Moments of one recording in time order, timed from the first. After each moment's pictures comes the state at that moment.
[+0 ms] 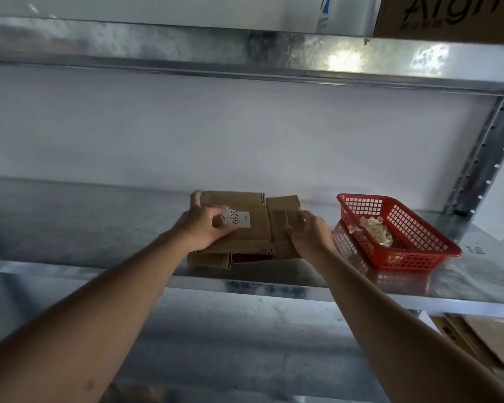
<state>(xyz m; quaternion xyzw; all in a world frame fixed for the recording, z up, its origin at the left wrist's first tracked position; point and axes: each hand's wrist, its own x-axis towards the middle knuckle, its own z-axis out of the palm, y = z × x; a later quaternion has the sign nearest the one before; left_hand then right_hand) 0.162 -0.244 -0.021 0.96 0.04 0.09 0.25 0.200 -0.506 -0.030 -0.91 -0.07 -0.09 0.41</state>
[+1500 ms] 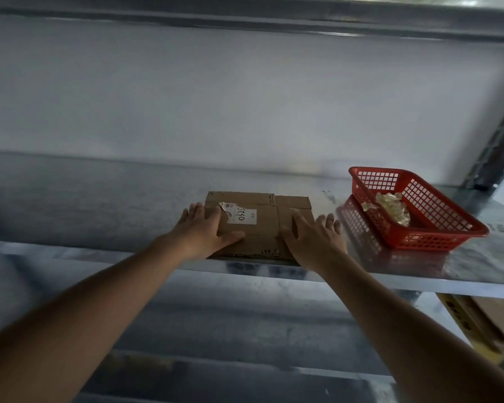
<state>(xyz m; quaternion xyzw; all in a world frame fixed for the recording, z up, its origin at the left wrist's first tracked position) 0.151 -0.246 -0.068 1.00 0.03 -0.04 0.09 0.195 -0.508 -0.081 -0.99 -0.10 -0.02 0.06</state>
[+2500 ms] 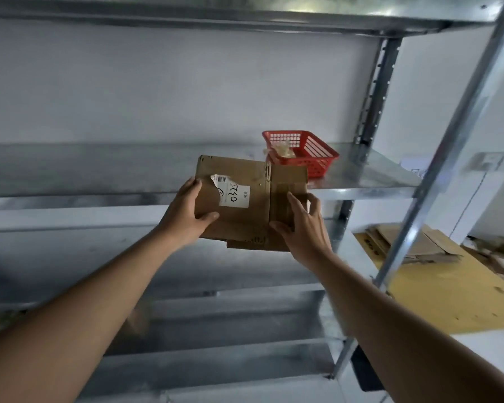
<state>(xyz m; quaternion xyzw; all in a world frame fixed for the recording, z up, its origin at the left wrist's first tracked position) -0.023 -0.414 -0.076 0.92 -0.03 0.16 0.34 -0.015 -0.680 -0.105 -0.94 -0.07 -0.17 0.29</state>
